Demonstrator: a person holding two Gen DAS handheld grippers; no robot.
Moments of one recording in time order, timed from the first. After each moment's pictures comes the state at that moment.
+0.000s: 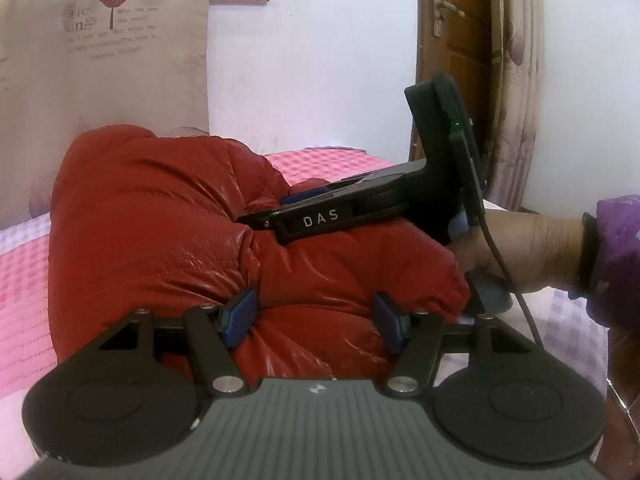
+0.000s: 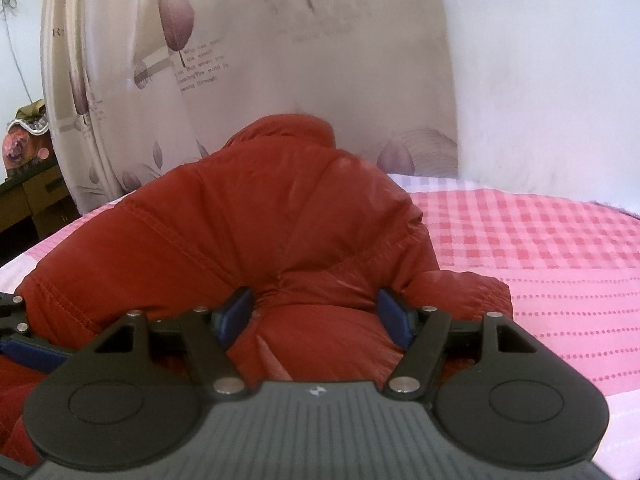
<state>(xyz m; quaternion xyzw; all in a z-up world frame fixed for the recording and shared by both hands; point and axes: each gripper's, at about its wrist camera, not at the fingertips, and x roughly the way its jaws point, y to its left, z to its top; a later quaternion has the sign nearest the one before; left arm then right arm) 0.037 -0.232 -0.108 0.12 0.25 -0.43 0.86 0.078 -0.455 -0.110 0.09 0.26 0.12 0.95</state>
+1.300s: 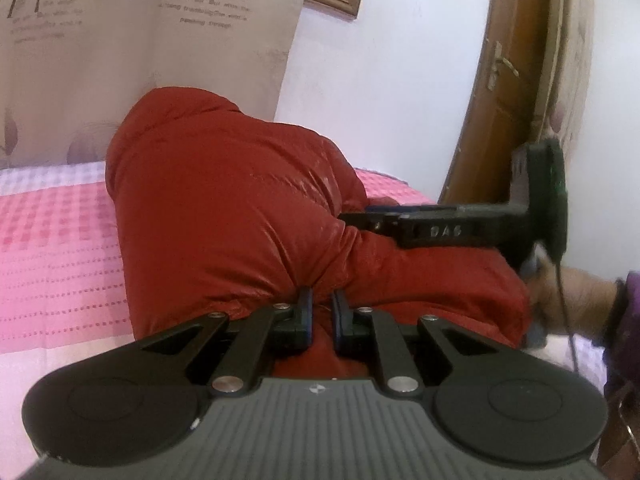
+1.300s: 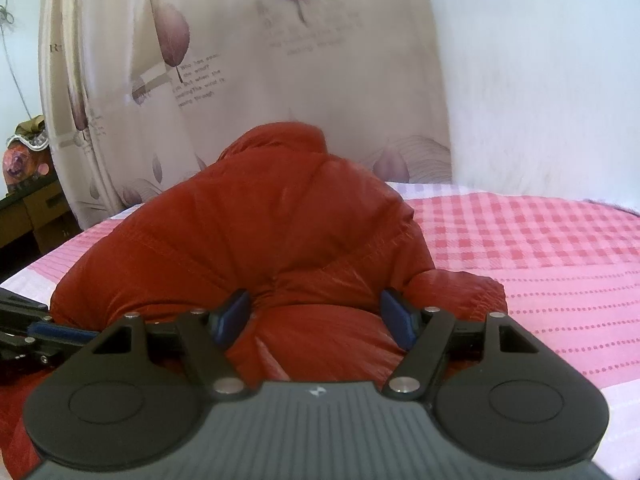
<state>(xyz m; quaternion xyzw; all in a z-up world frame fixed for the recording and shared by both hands) 0.083 -0.177 -0.116 0.01 0.27 -0.40 0.88 0.067 -0.459 -0.104 0.11 0.25 0.11 0.96</state>
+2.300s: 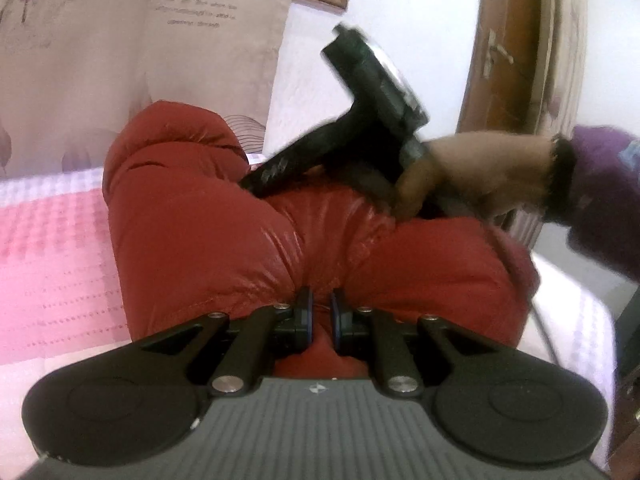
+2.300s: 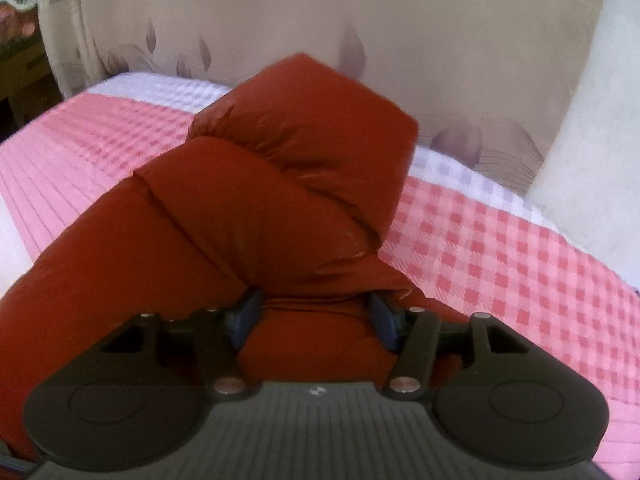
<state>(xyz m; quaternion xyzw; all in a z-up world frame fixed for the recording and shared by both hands) 0.082 -0.185 -0.120 0.05 0.26 -0.40 0.88 0.215 -0.409 -0.075 -0.01 0.42 0.14 0.90</state>
